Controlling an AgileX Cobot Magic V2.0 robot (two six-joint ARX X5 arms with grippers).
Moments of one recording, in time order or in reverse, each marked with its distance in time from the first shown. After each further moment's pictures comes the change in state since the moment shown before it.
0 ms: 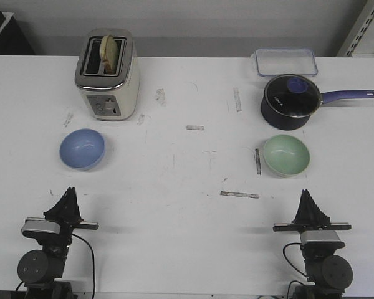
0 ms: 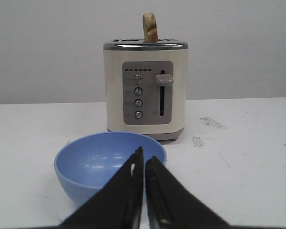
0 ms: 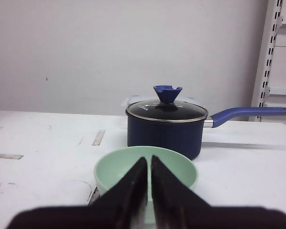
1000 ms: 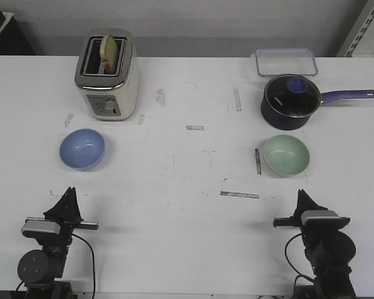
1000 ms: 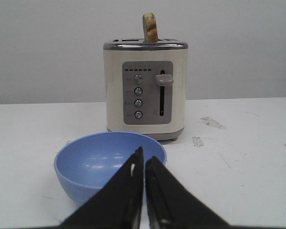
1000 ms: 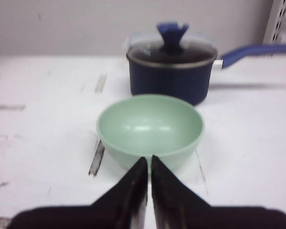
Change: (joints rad) left arm 0.000 0.000 0.000 0.000 0.000 0.000; right arm 0.000 0.305 0.241 -0.276 -0.003 0.057
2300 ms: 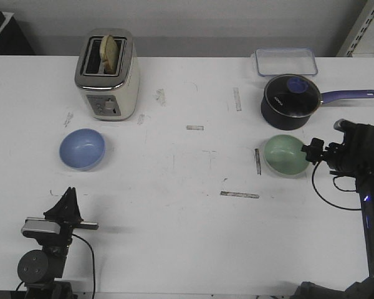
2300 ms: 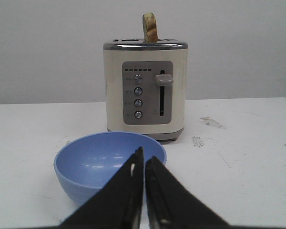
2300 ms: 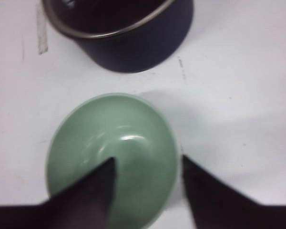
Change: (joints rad) left arm 0.000 0.000 0.000 0.000 0.000 0.000; right arm -0.334 1.098 0.946 -0.544 -0.348 0.090
